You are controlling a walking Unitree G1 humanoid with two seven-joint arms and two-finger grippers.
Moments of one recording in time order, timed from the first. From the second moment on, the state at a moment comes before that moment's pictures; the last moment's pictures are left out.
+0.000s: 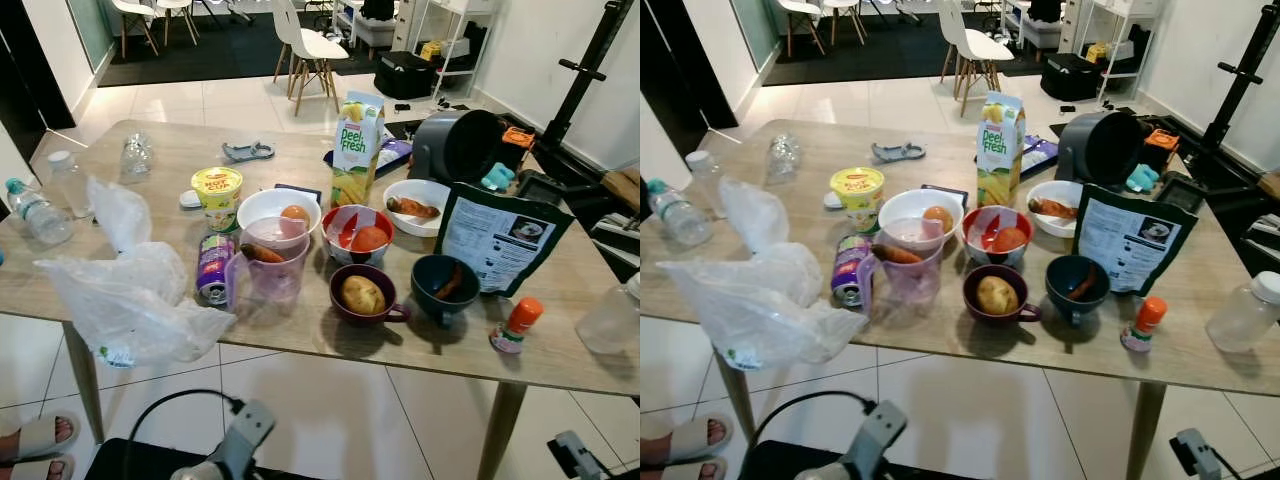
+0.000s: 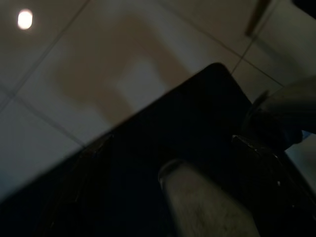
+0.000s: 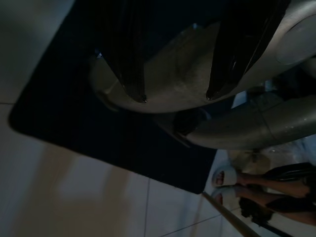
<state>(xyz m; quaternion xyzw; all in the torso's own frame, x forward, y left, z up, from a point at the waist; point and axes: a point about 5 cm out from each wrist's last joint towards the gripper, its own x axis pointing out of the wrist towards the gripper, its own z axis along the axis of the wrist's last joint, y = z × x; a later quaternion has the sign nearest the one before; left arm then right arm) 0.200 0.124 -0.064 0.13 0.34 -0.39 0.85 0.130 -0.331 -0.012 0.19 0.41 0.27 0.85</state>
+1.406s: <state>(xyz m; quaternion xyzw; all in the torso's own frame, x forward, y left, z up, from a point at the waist) 0.246 0.034 0.075 0.08 -0.01 -0.58 0.81 0.189 -0.329 0.089 0.14 0.16 0.35 0.91</state>
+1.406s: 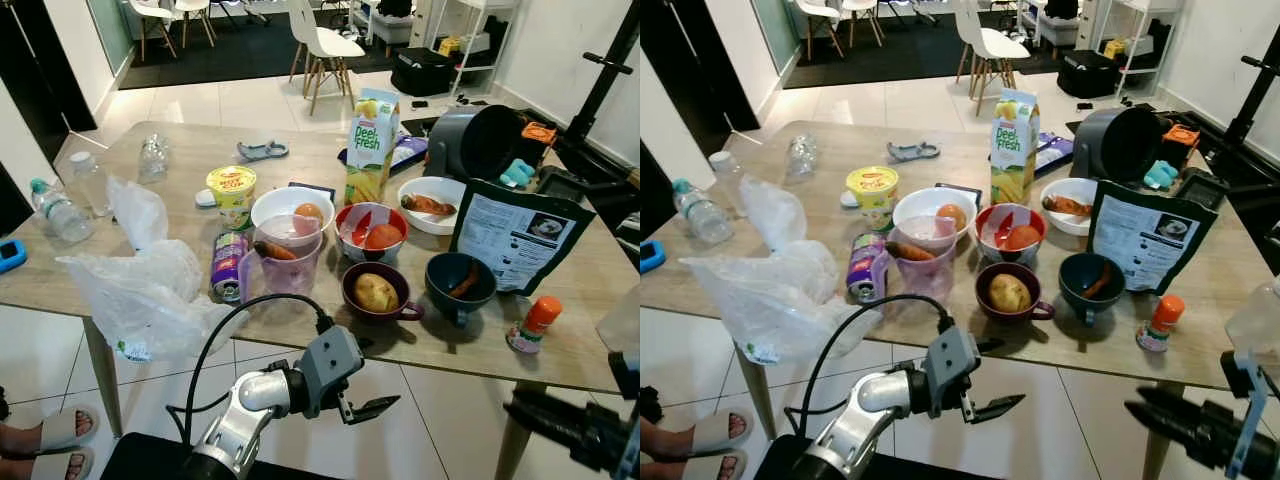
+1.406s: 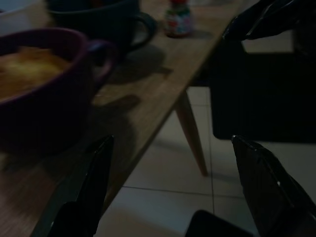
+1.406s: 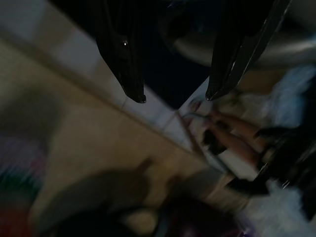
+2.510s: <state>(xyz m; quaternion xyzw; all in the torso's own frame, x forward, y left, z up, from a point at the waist) 0.240 0.036 0.092 0.04 -0.01 -0.56 0.83 0.242 -0.279 0.112 0.01 0.15 0.35 0.93</state>
